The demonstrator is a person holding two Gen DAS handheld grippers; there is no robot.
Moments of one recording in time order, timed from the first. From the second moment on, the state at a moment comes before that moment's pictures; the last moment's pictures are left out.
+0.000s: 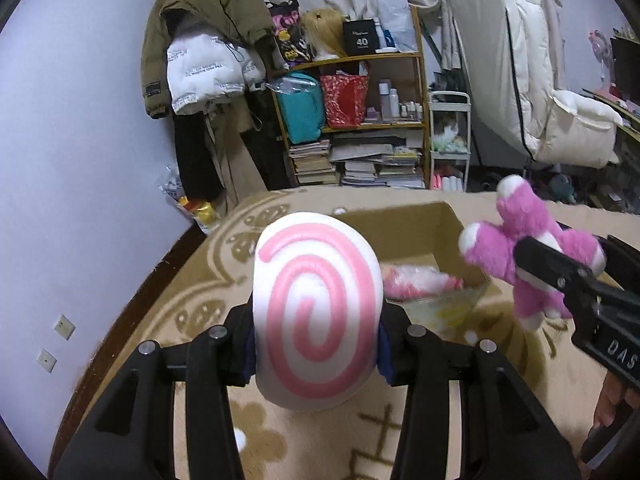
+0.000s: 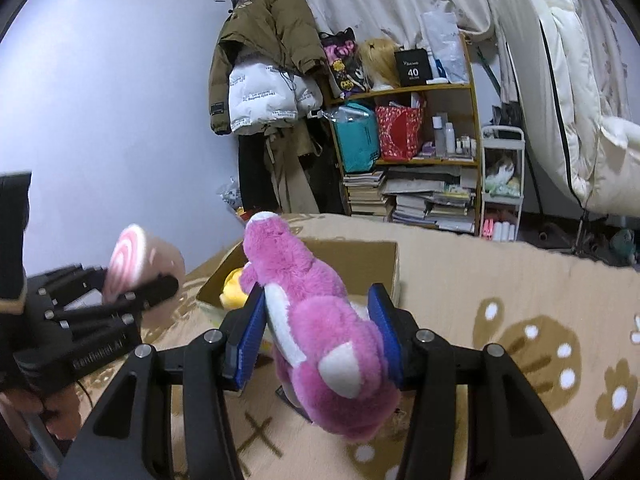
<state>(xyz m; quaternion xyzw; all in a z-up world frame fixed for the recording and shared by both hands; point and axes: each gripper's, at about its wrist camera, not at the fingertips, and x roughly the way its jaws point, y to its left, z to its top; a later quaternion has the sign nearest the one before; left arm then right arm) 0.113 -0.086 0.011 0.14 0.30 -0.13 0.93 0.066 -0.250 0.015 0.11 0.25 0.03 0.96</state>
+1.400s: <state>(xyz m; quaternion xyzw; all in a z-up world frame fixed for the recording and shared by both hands) 0.227 -0.131 -0.049 0.15 0.32 -0.14 0.92 0.169 -0.262 -0.037 0.08 0.31 0.05 0.95</state>
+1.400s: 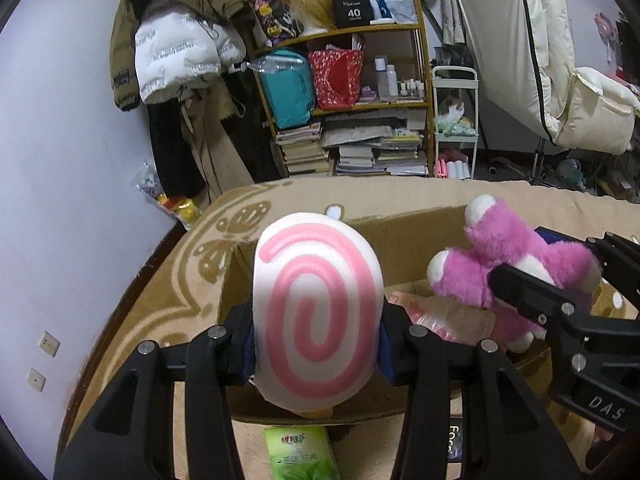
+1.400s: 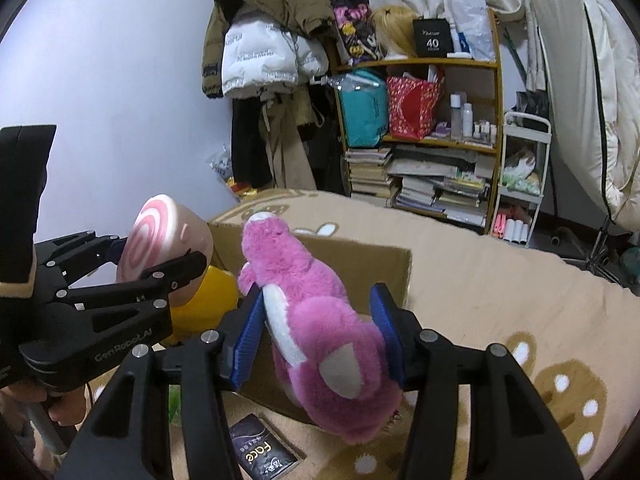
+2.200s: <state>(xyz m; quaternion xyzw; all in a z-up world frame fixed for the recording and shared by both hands) 0.212 -0.119 -0.031 0.14 0.31 -0.12 0.93 0.155 -0.268 -0.025 0.08 0.31 0.05 0.94</state>
